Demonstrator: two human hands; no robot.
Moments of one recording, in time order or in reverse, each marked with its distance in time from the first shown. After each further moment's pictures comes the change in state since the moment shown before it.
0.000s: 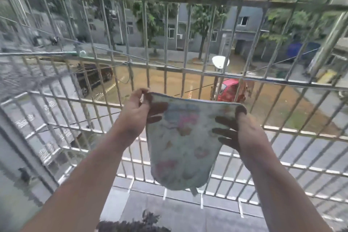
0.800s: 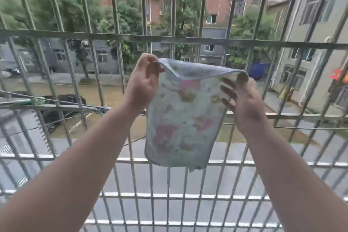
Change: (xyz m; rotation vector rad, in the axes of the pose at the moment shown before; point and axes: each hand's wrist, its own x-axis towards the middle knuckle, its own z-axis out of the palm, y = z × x) left_hand 0.290 0.059 0.035 0.183 -0.144 0.675; right_hand 0.217 -0.110 0.062 0.013 0.112 -0.513
